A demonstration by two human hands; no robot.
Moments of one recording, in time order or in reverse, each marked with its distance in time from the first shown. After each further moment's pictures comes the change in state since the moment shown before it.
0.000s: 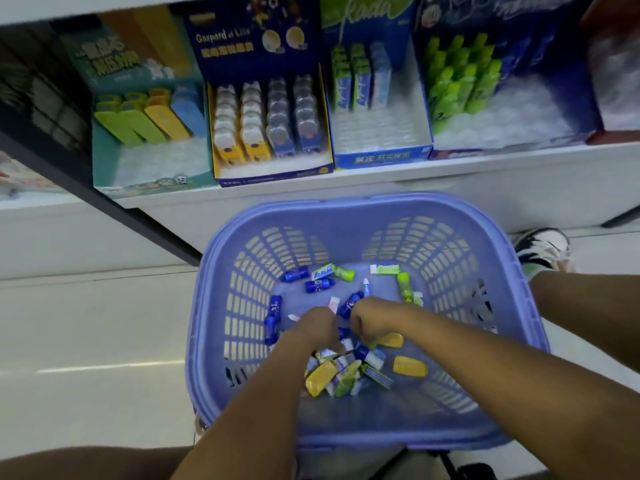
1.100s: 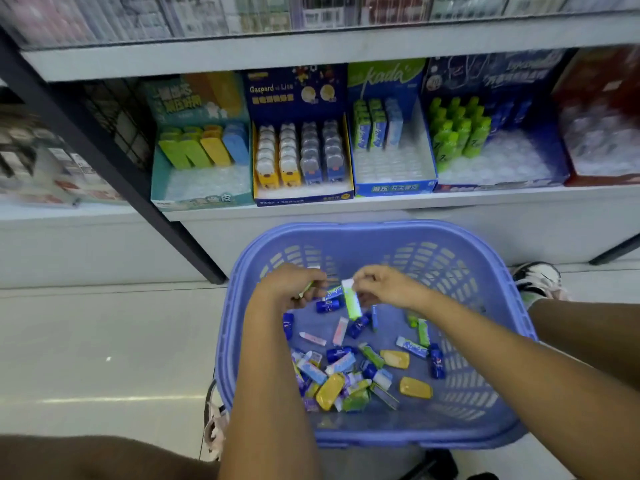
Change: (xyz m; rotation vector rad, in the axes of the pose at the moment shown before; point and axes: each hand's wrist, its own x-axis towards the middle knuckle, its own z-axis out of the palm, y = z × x) left_hand -0.089 0.008 -0.107 -1.013 0.260 -0.087; right_hand -0.064 -0.023 -0.058 1.103 0.480 -0.192
